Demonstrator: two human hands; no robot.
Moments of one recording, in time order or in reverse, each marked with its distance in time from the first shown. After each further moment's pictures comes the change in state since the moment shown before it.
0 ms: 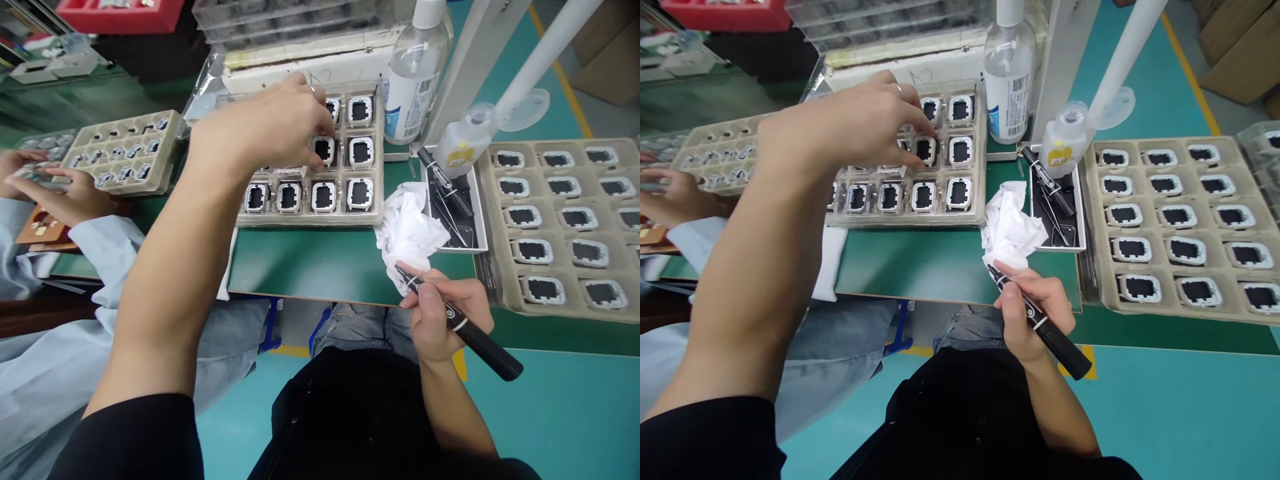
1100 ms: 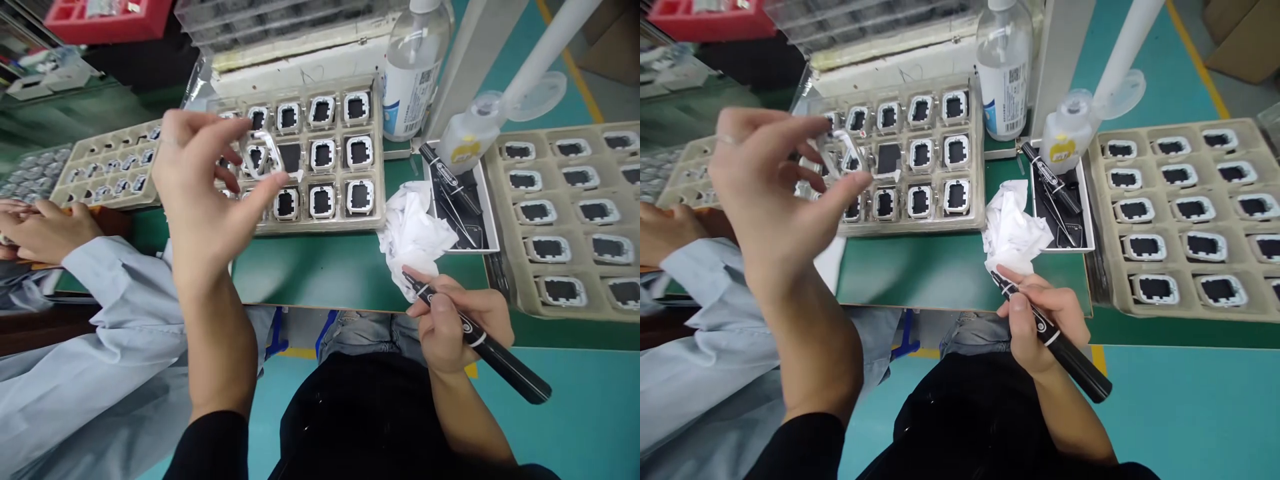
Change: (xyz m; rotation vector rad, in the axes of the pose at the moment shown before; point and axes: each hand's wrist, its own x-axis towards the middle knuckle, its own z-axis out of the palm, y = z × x) left_hand -0.136 -0.021 0.021 0.153 0.614 0.158; right_hand 0.006 -0.011 0.001 0.085 -0.049 -0.062
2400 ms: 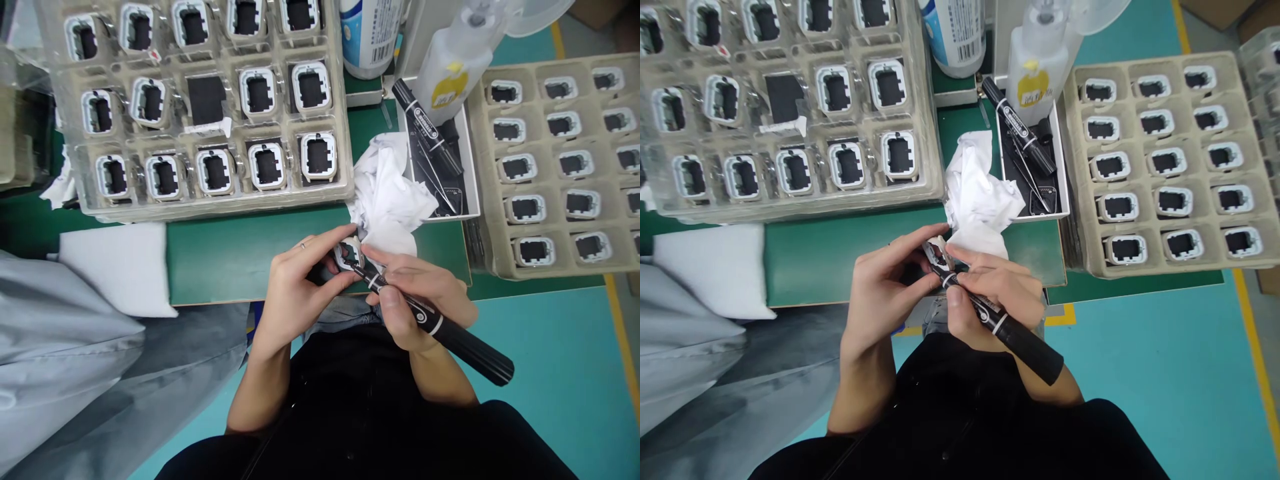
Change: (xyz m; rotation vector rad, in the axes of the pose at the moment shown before) left_hand -0.132 0.114 0.073 -0.575 -0.405 -0.359; right_hand 0.005 -0.009 0.008 -0.112 -0.177 -0.094
